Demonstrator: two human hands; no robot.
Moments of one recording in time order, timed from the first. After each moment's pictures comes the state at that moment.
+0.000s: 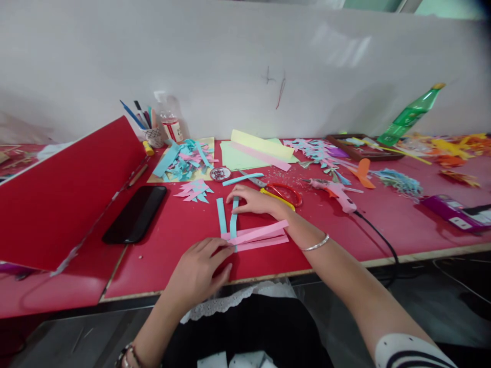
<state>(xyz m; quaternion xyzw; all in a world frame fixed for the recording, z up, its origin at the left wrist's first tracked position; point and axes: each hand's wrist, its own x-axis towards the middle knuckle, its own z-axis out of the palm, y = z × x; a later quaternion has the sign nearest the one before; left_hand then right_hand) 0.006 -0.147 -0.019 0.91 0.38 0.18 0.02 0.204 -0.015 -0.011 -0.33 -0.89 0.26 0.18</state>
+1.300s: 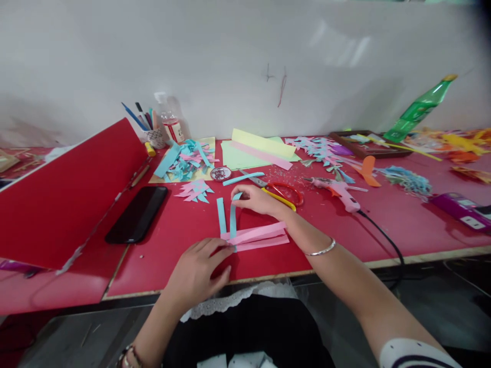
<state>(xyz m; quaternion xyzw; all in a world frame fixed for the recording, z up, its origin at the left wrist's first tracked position) 0.006 -0.149 -0.018 0.91 0.38 0.18 0.03 0.200 -0.025 -0.015 -0.34 -0.78 0.41 0.33</state>
